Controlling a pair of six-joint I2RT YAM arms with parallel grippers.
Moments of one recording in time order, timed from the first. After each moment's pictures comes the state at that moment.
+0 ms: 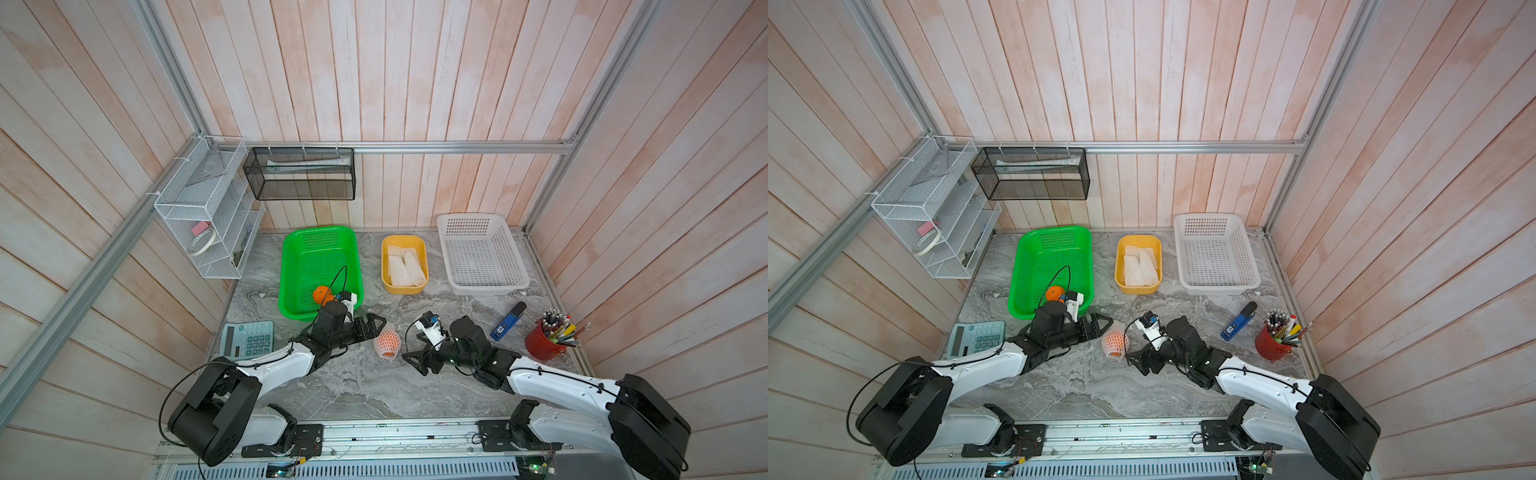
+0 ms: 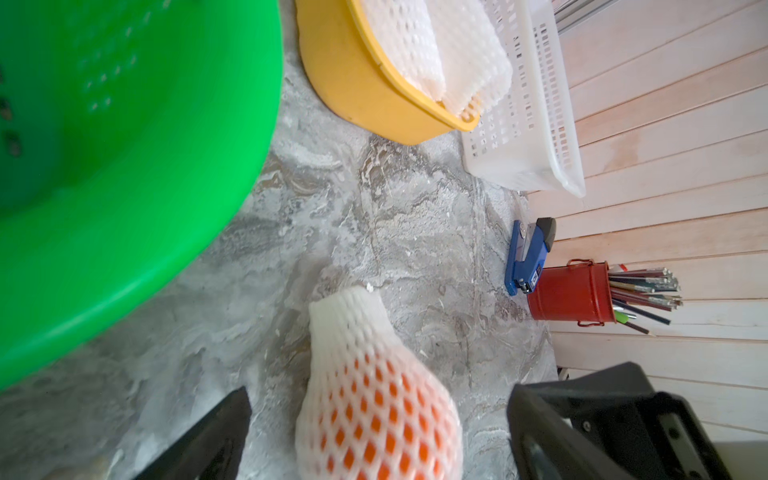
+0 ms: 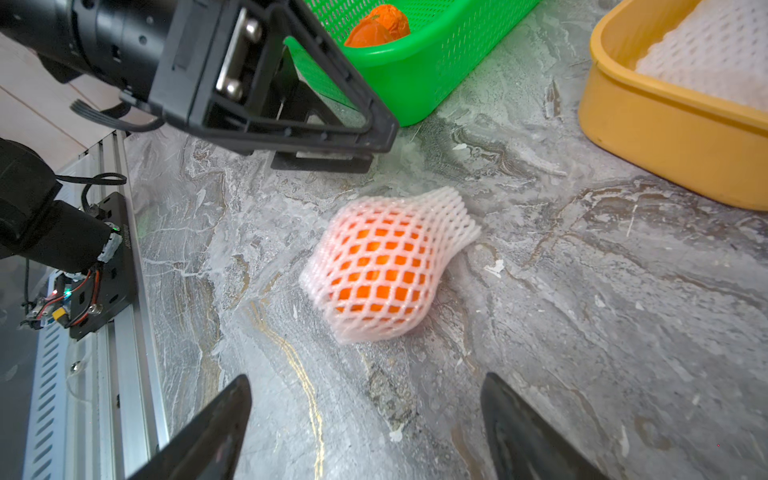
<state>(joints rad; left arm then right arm) -0.54 1.37 0.52 0.26 0.34 -0.78 0.83 1.13 0.41 0.17 -0.28 0.16</state>
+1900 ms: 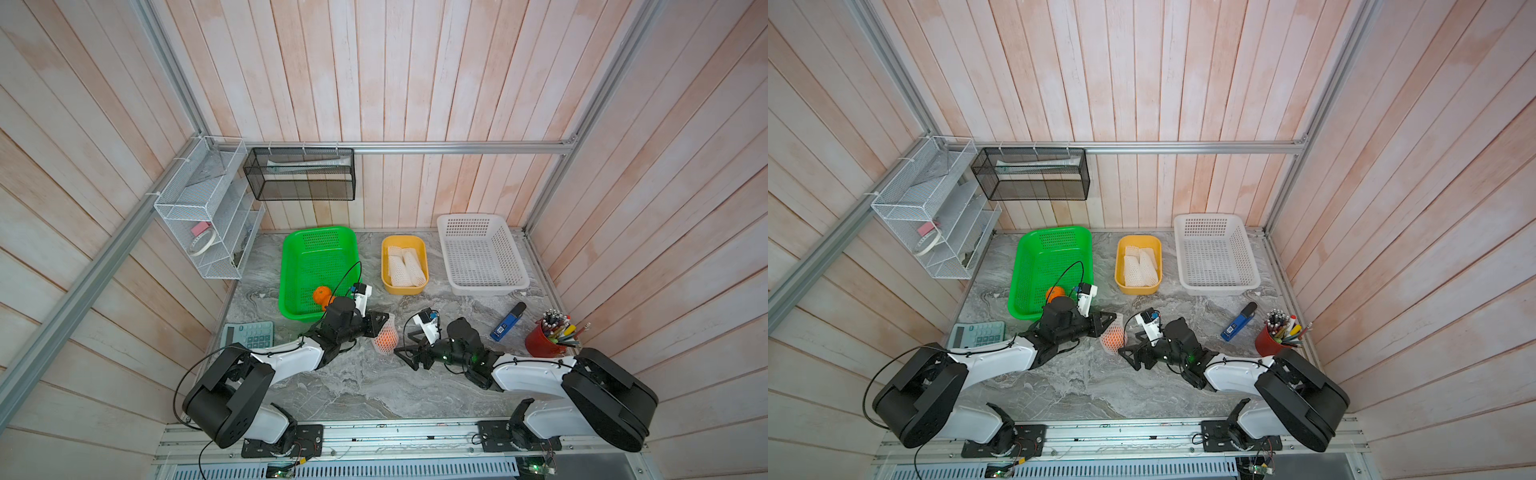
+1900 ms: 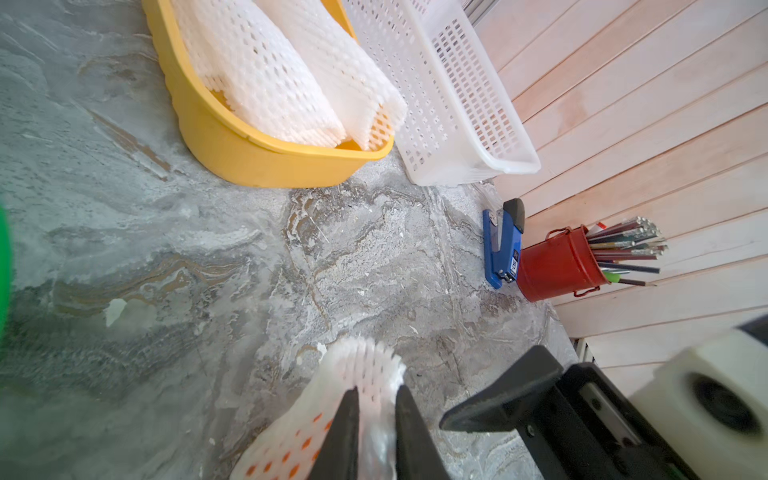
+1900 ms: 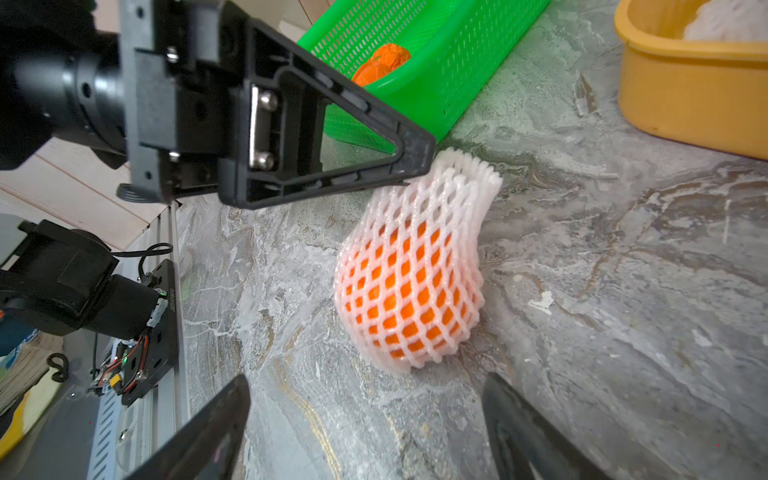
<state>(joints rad) -0.60 1.44 0.54 0.47 0.34 -0.59 0.80 1.39 0.35 0.63 -0.38 0.38</state>
